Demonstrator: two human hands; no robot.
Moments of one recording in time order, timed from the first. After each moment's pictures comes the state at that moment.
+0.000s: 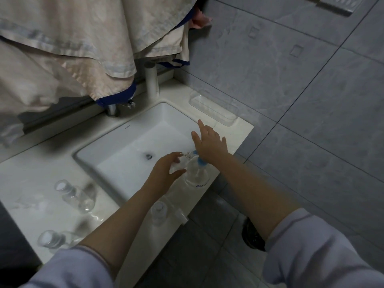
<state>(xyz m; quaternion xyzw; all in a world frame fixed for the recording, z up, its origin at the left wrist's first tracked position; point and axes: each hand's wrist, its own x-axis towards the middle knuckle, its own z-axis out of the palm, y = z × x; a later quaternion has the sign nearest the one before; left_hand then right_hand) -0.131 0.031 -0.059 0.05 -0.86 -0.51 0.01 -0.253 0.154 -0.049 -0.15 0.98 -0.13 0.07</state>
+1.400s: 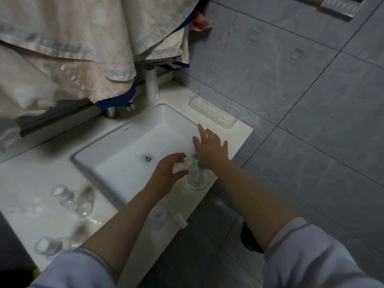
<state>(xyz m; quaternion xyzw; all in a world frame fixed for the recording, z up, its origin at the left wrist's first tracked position) -0.146 0.033 -0.056 0.04 -0.84 -0.54 0.01 -0.249 0.154 -0.052 -0.13 0.98 -0.12 0.07</state>
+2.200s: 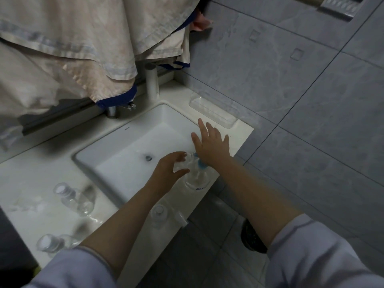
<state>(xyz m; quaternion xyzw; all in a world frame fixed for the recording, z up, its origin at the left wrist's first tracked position) -0.144 0.031 -0.057 0.04 -0.84 -0.54 -0.02 -0.252 0.155 -0.051 -0.15 0.98 -0.11 0.02</state>
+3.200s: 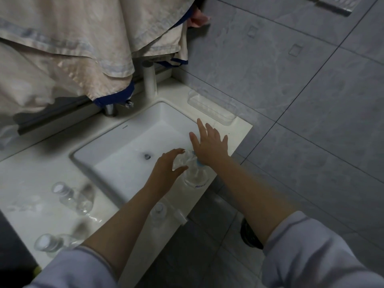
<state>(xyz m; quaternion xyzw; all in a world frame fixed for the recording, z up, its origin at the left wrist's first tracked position) -0.144 0.030 -0.061 0.02 -0.86 -0.50 0.00 -0.252 0.154 -0.061 -0.14 0.98 -0.11 -0.01</state>
